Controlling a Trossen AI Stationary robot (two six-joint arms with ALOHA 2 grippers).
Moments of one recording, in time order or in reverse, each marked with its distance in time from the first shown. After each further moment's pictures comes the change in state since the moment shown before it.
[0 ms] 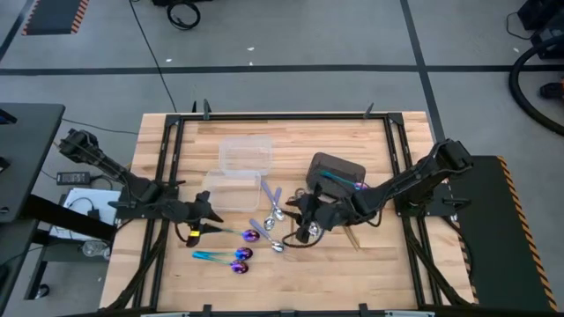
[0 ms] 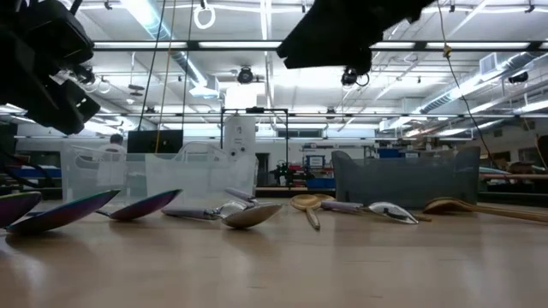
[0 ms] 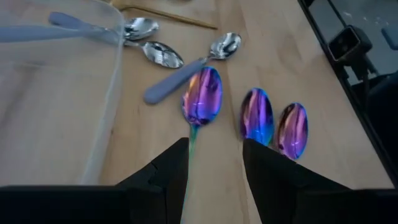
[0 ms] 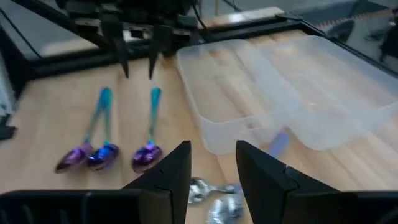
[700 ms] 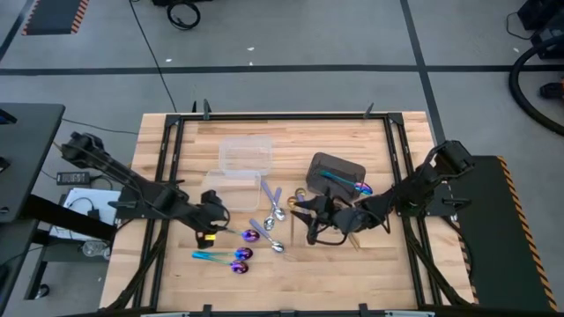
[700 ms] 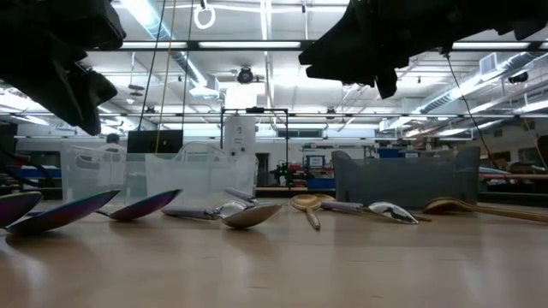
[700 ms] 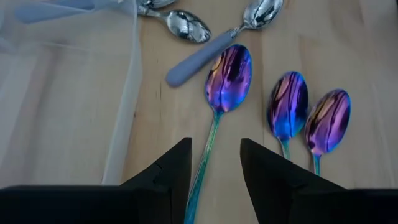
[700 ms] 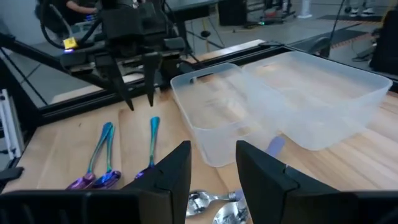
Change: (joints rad) left arm 0.052 0.328 0.319 -0.310 0.010 -0.021; right arm 0.055 0.000 -0.254 0.469 0.134 0.001
